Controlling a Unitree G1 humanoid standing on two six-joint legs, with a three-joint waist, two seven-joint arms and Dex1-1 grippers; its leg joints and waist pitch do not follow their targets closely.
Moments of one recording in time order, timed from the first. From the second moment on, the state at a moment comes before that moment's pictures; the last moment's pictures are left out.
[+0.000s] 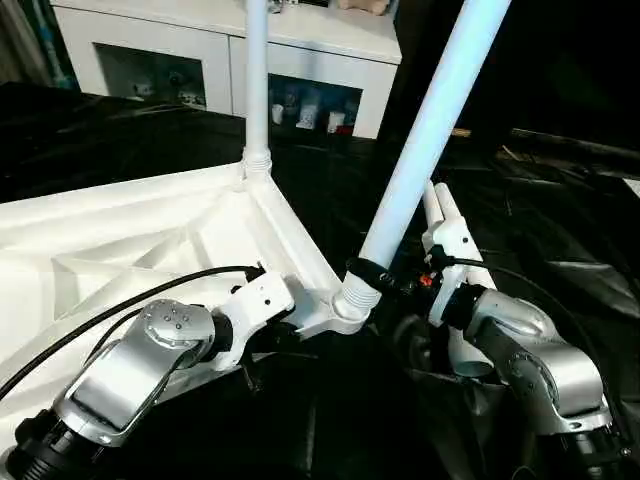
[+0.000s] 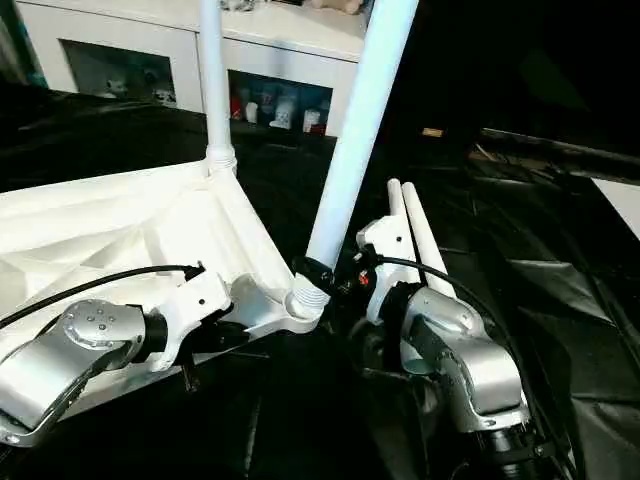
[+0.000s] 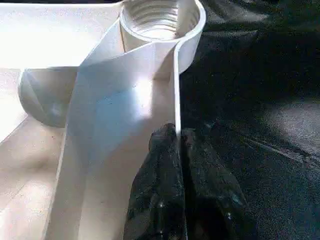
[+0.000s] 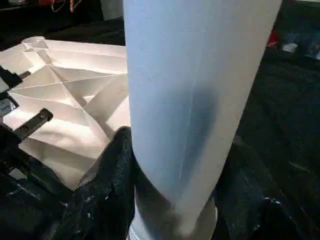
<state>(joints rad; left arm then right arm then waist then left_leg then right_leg) -0.29 0.61 -0.40 -0.30 -0.14 0.84 -0.78 -0.25 -0.29 0.10 -0.10 0.39 0.47 0.64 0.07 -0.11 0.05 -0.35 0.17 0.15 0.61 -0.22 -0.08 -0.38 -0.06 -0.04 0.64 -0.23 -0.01</state>
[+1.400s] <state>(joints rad) -0.40 0.68 -0.44 0.02 -0.05 0.38 -1.00 -0.35 -0.27 0.16 0.08 0.38 0.45 0.75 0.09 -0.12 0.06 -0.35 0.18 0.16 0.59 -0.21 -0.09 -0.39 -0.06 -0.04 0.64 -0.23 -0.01</state>
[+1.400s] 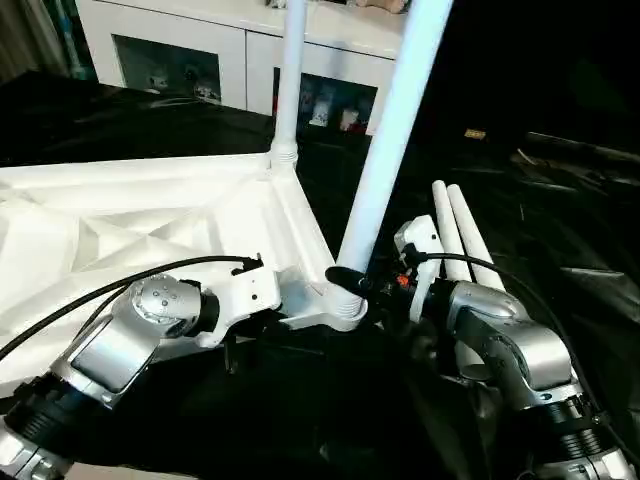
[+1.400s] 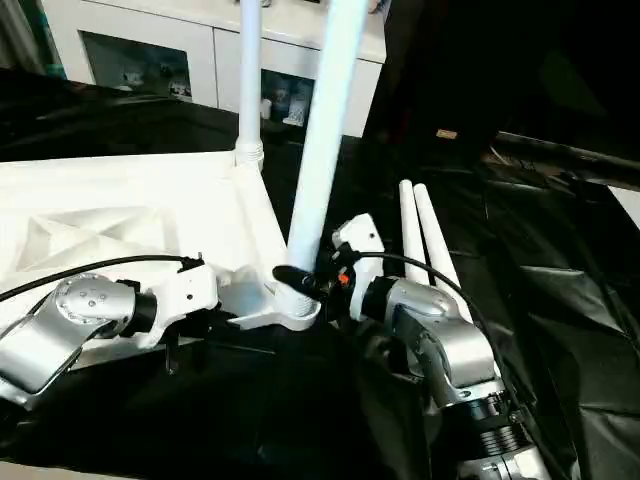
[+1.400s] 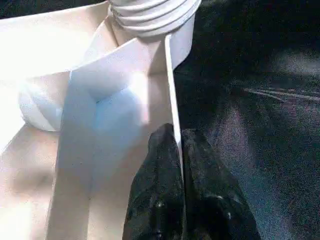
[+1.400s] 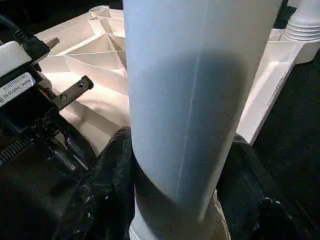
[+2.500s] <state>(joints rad) -0.40 0.66 -0.41 0.07 -0.03 0.34 -1.05 -0.35 -0.18 0.05 0.29 0.44 0.33 0.79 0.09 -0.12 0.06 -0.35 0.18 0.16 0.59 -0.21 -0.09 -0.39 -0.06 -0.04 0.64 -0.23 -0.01</state>
